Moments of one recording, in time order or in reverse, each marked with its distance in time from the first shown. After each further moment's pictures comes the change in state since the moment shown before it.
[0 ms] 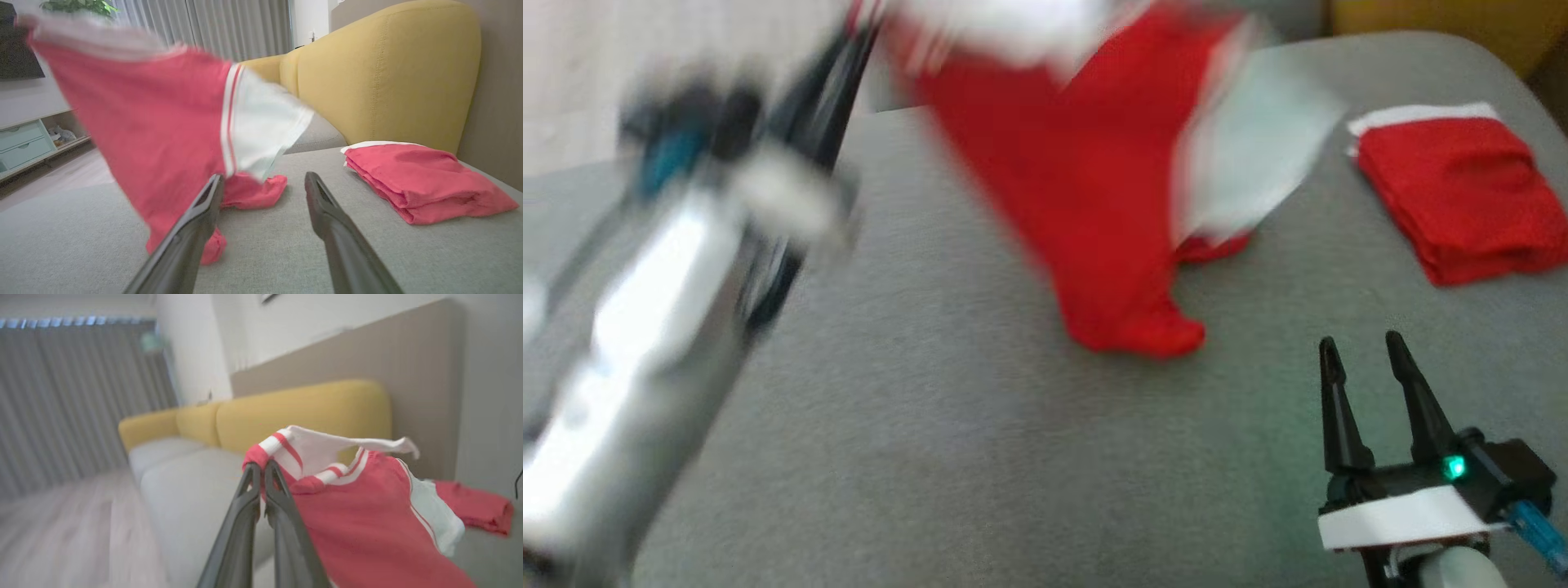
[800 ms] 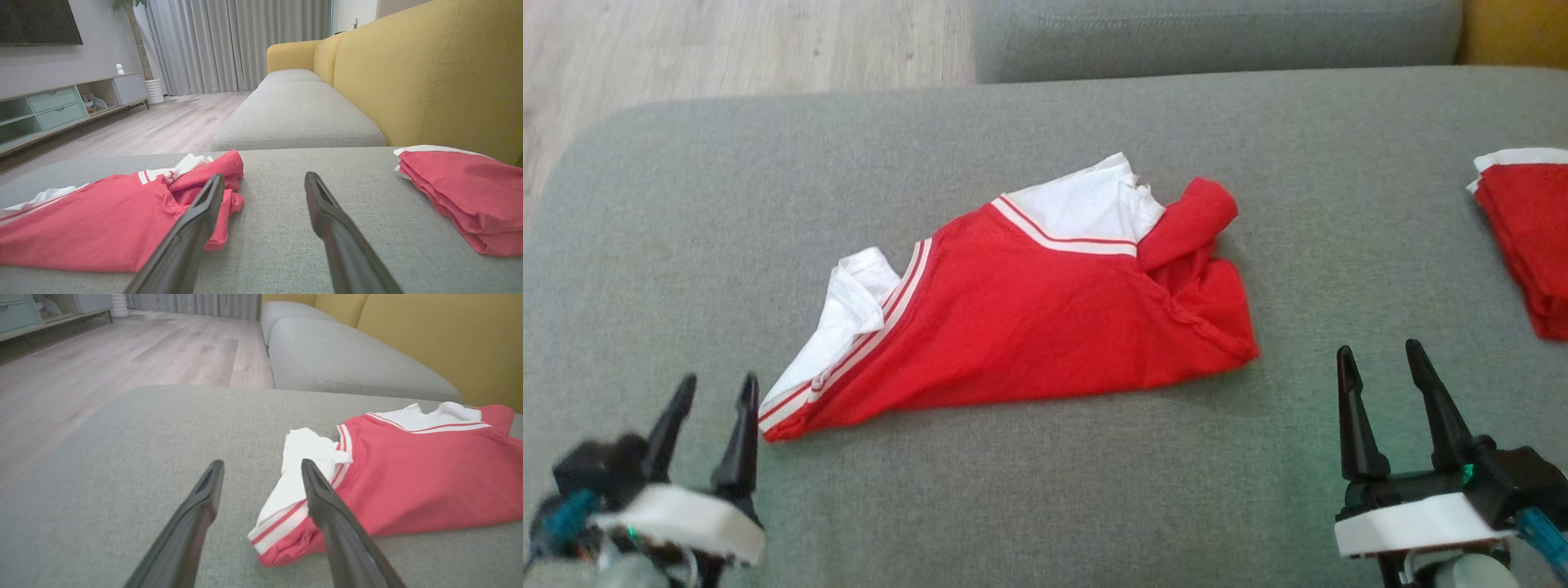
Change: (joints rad) left arm 0.907 0.233 0.305 -0.419 -0.177 0.266 0.036; right arm 0.025 0.000 -0.054 0.001 -0.071 0.000 0.000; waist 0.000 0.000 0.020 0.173
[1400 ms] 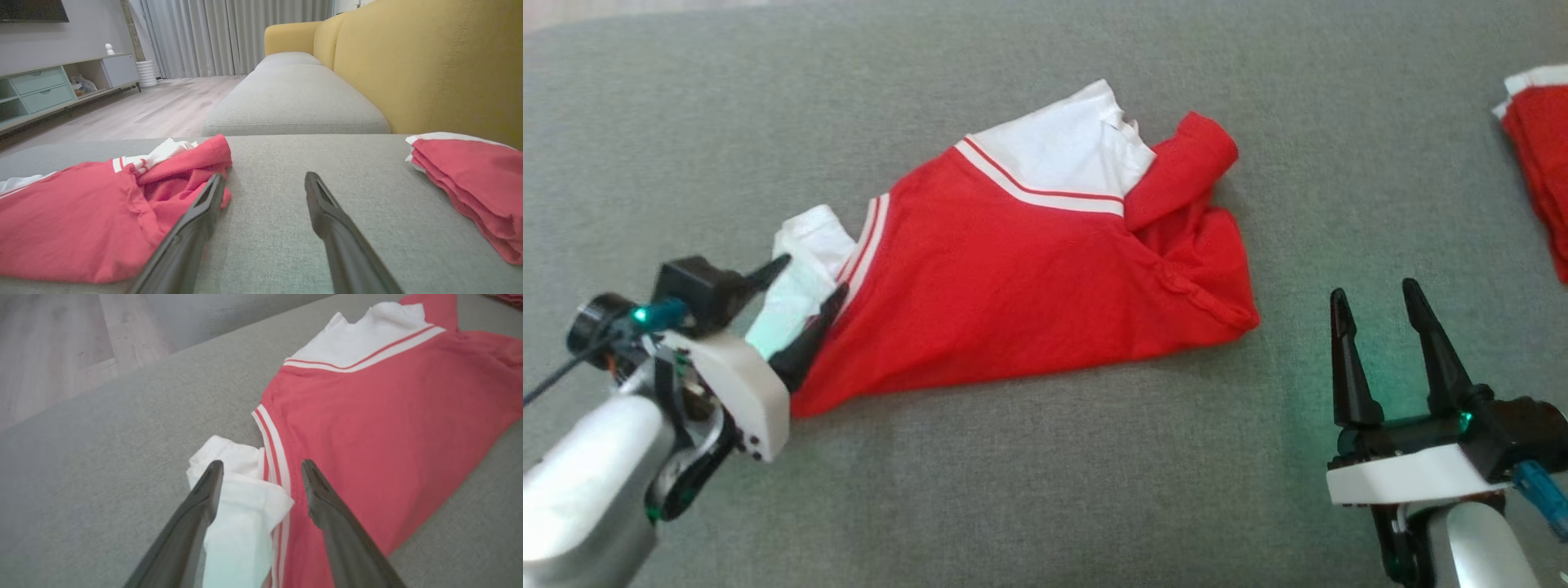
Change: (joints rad) left arm -0.398 0.105 -0.208 -0.069 0.133 -0.189 0.443; right arm -0.100 0.000 0.014 -0.016 -0.030 0.000 0.000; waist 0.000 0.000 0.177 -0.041
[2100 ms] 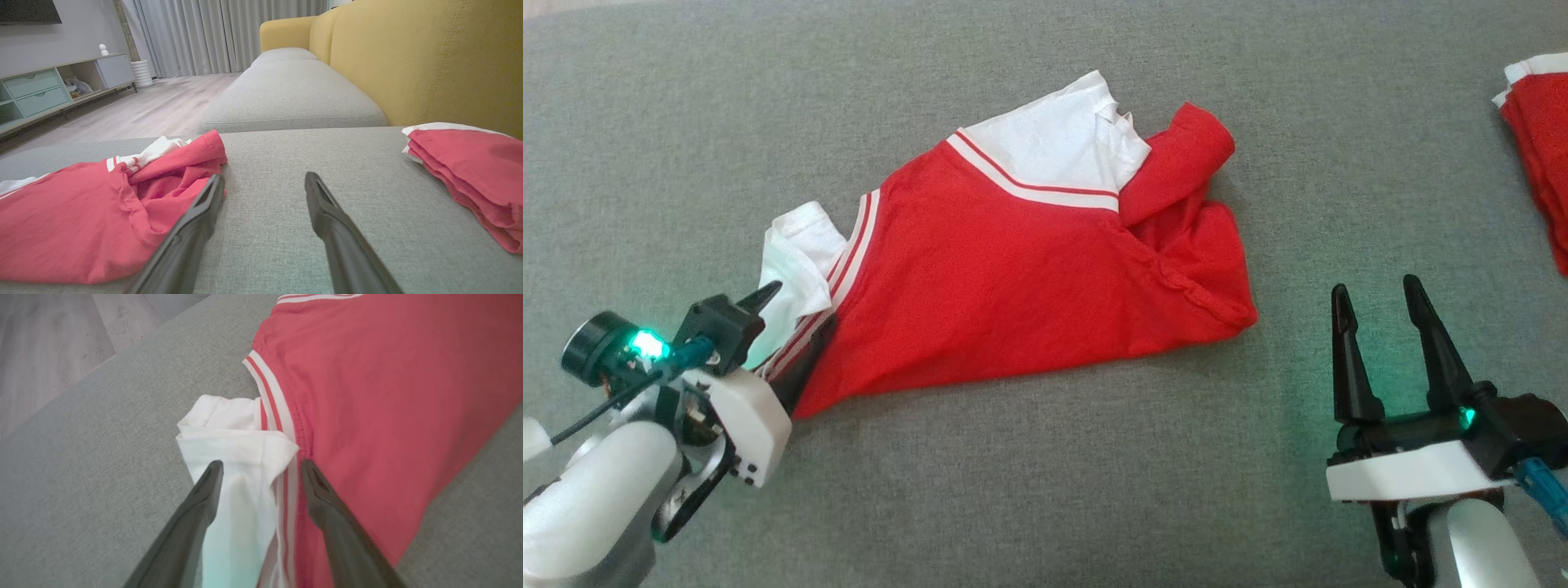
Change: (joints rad) left arm 0.011 0.014 -0.063 0.059 0.147 0.039 -0.041; right arm -0.007 0.000 0.003 0.001 0.022 0.000 0.000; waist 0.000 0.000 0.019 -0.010
